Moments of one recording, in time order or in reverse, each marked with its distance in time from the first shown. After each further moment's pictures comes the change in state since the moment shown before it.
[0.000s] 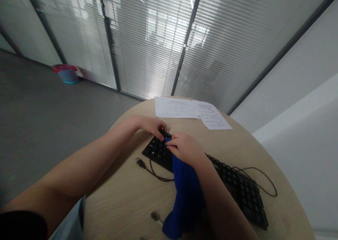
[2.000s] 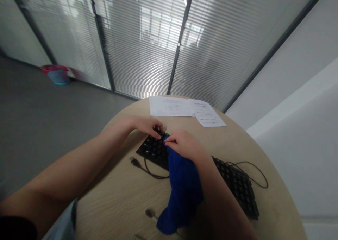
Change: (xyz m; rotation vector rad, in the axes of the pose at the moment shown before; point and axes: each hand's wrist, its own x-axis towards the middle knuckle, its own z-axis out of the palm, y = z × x) left_hand 0.001 0.001 0.003 0.139 0.111 0.104; right_hand -0.002 0.004 -0.022 0.114 -0.089 0.093
